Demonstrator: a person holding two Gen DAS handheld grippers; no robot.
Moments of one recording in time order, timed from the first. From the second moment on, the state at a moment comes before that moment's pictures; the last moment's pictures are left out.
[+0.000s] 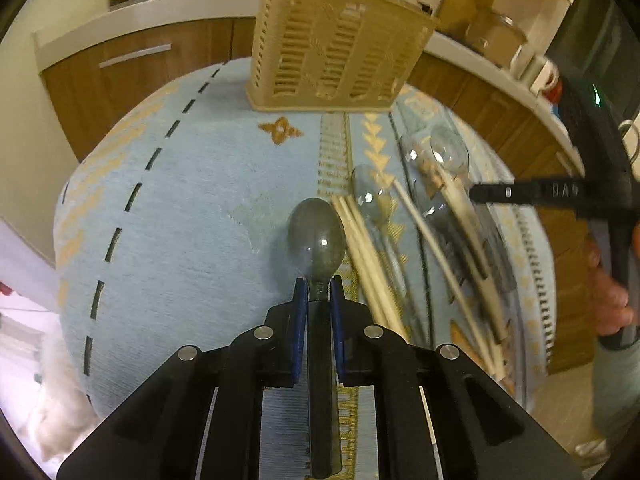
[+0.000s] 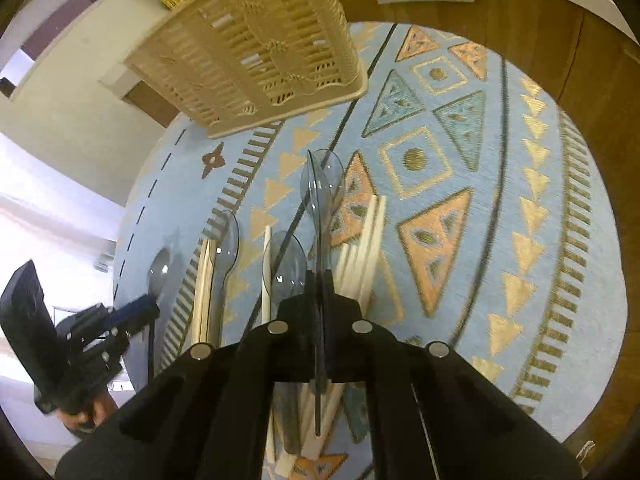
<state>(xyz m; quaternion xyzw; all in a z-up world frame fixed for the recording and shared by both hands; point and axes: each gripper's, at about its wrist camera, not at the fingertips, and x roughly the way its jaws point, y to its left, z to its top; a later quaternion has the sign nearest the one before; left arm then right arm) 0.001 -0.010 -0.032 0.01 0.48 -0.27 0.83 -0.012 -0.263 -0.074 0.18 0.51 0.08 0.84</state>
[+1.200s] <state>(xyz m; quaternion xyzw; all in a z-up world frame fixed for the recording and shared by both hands) 0.193 -0.047 0.125 -0.16 0.19 -0.31 0.92 0.120 -0.289 0.082 0.13 0.16 0.05 0.98</state>
